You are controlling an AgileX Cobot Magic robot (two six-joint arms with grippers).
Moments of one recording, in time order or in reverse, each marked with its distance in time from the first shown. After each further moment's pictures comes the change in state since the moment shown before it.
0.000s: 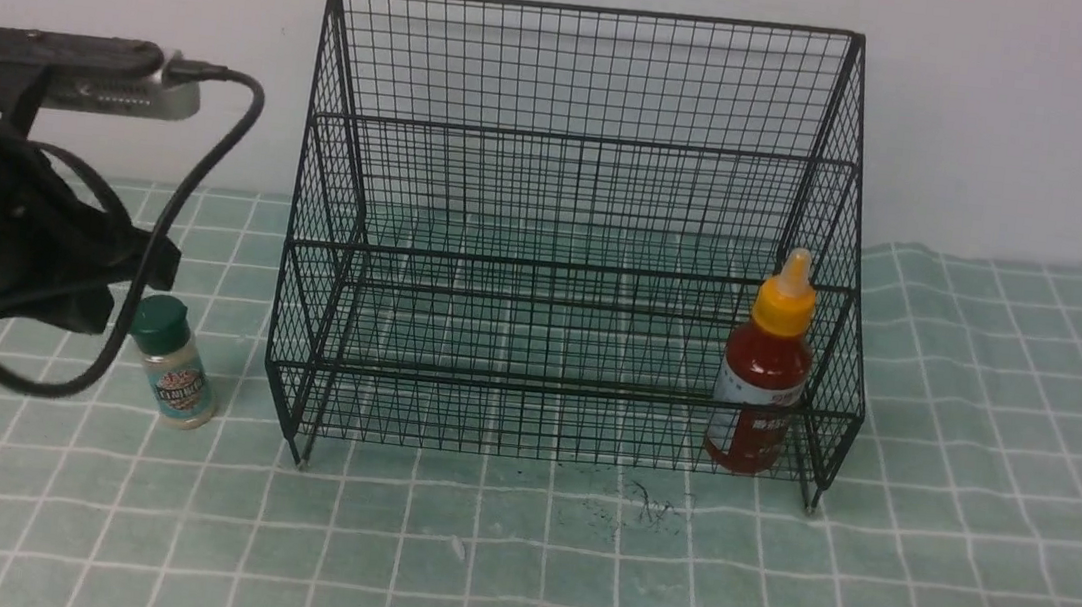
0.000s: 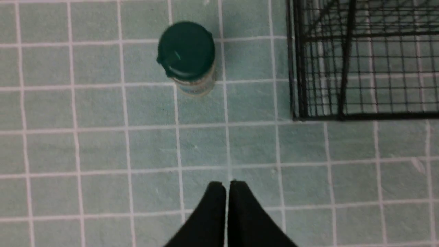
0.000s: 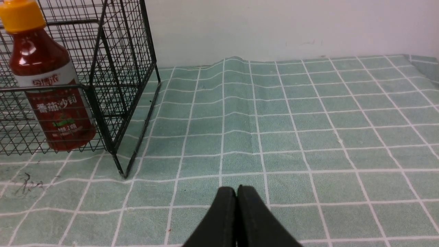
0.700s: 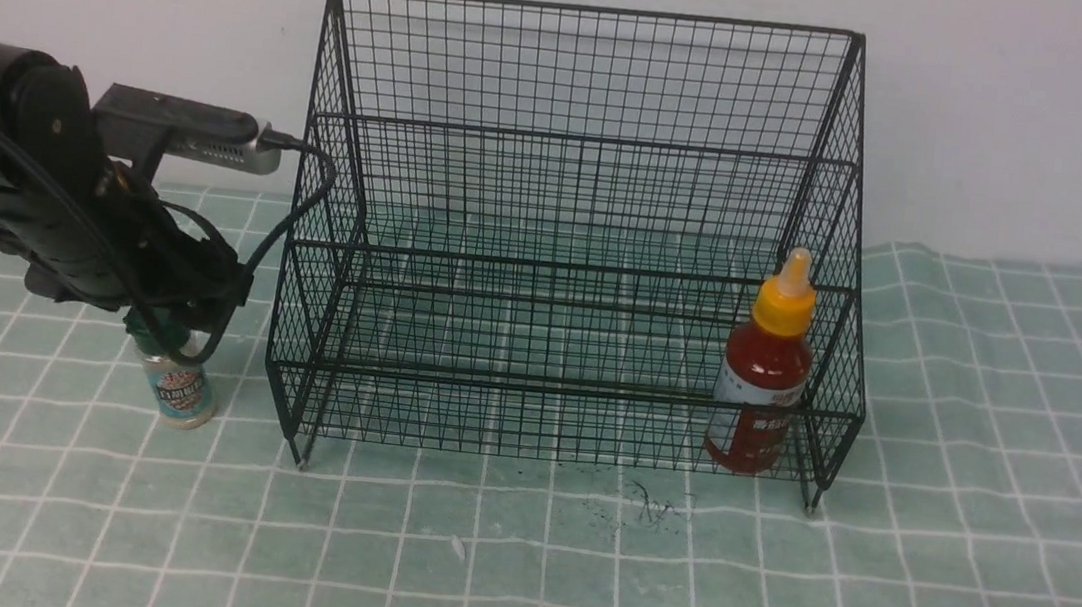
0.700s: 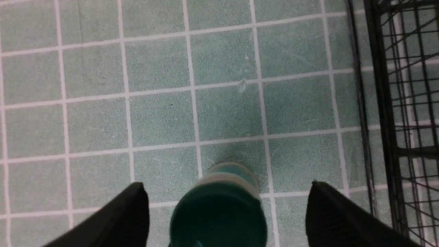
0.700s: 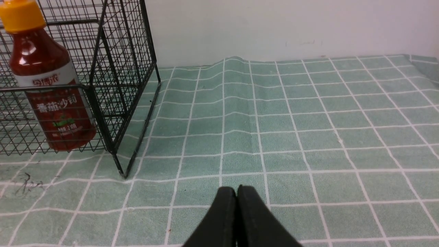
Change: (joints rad) right arm 0.000 0.000 0.000 0.000 0.000 0.000; left arm 0.000 0.307 -0.025 0.079 -0.310 0.015
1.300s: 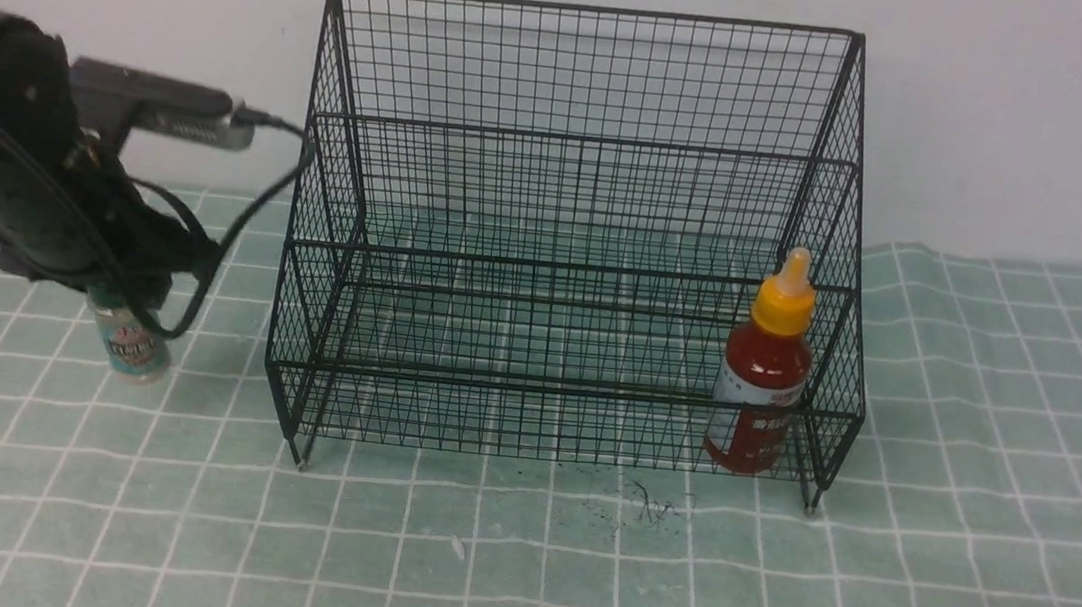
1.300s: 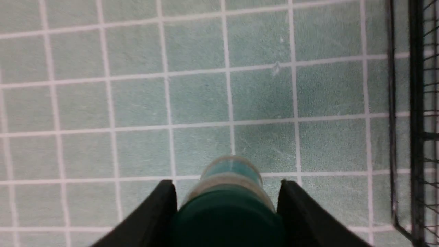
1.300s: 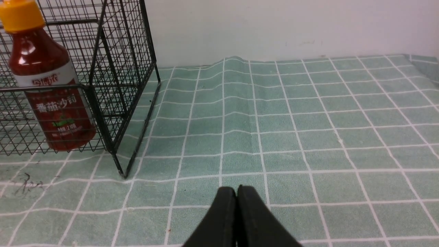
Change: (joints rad) right arm 0.000 0.000 0.000 0.000 0.000 0.000; left arm 0.000 -0.097 -0.052 0.095 0.142 -0.087
